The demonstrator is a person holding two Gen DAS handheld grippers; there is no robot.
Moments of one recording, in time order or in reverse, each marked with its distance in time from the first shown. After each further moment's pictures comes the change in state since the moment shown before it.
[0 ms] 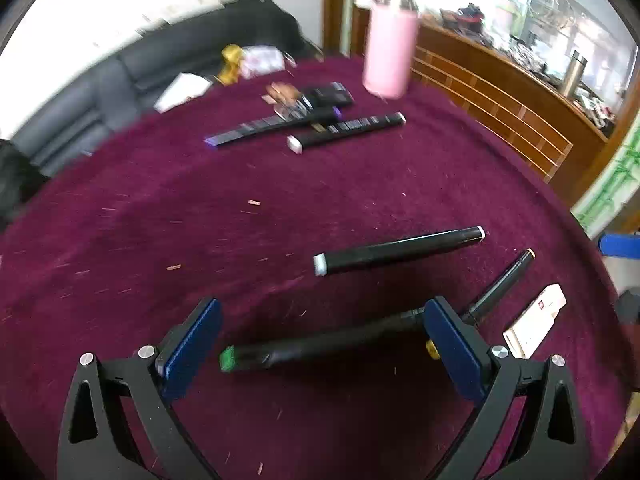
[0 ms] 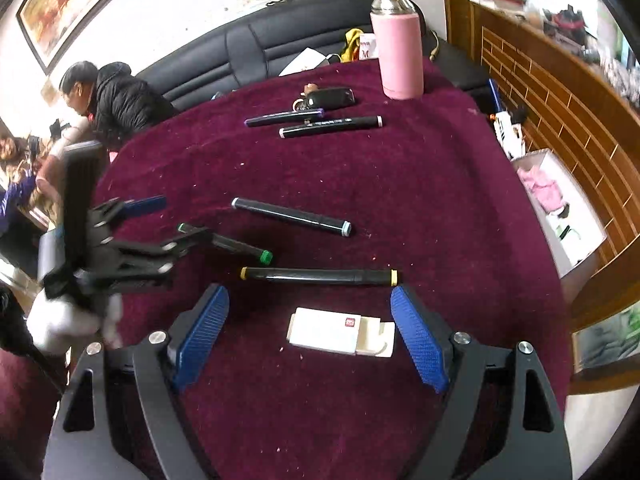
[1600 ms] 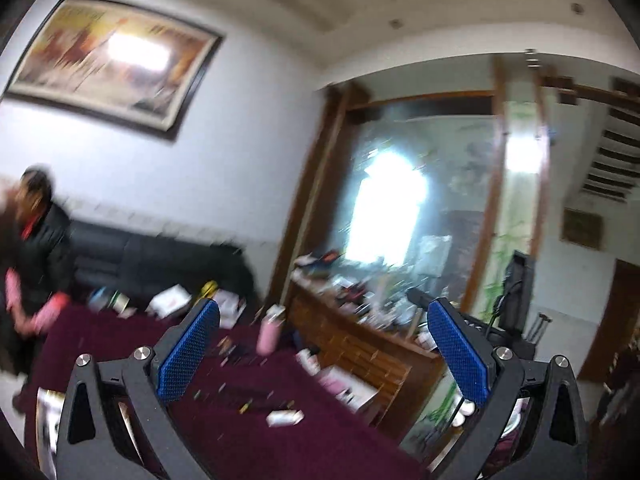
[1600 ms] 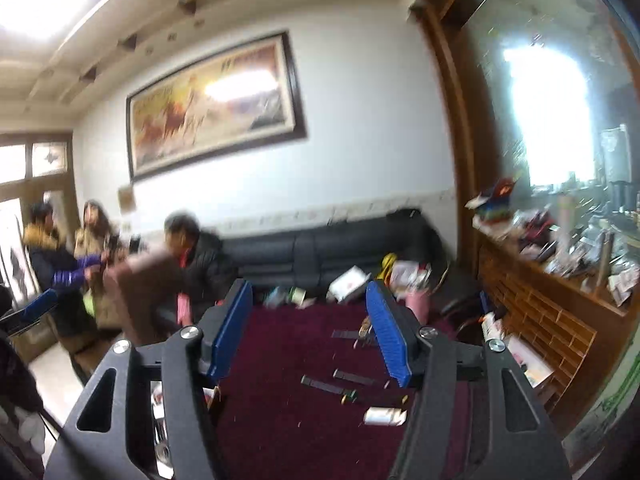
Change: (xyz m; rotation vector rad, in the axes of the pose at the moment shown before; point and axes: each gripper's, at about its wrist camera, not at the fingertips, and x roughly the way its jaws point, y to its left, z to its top) left arm -0.586 -0.129 -0.228 -0.146 -1.003 -0.173; right arm -0.399 0.144 -0.099 -0.171 -0.823 0.054
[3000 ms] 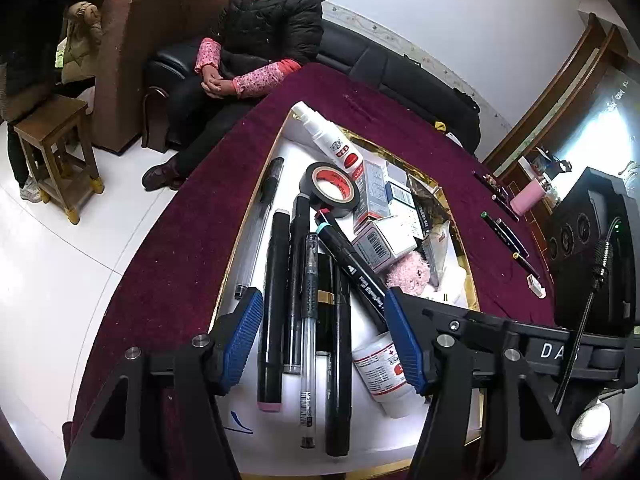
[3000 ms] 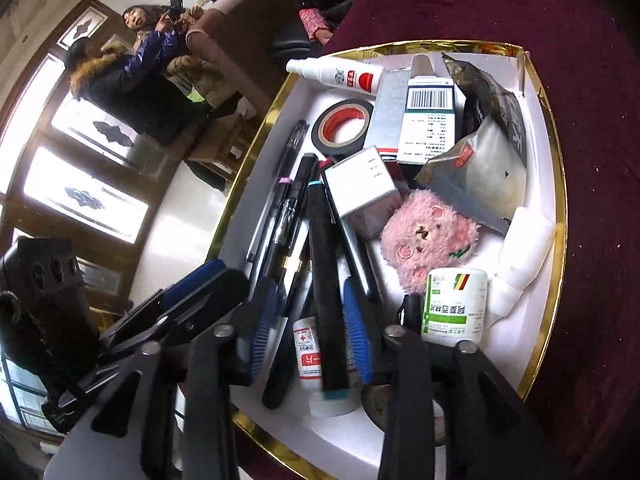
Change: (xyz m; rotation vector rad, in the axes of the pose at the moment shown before) left arm -0.076 0.361 -0.296 -0.492 0.567 0.662; right arm 0.314 0.303 -0.398 0.159 1.080 0.546
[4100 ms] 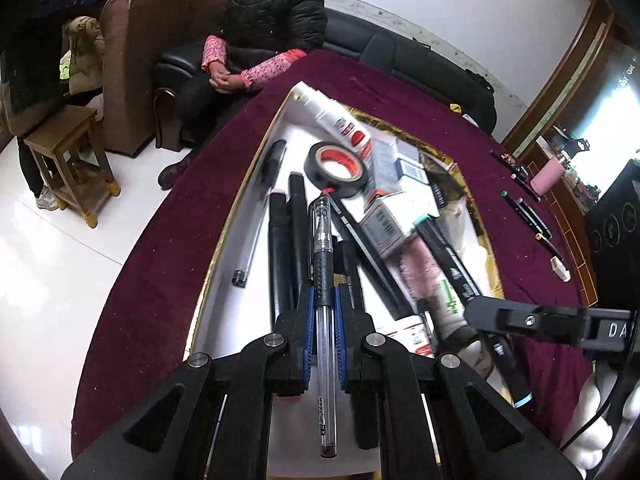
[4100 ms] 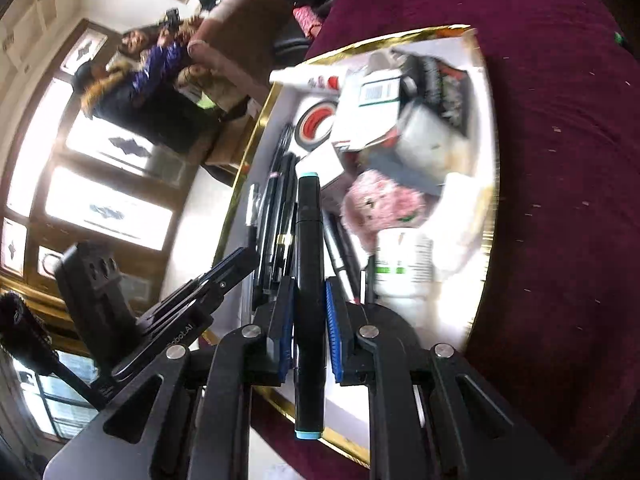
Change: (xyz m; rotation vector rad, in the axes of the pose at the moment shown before) left arm 0.020 -0.011 -0.008 0.053 0.044 0.095; right arm -0.017 -0.016 -0.004 0.061 0.052 0.059
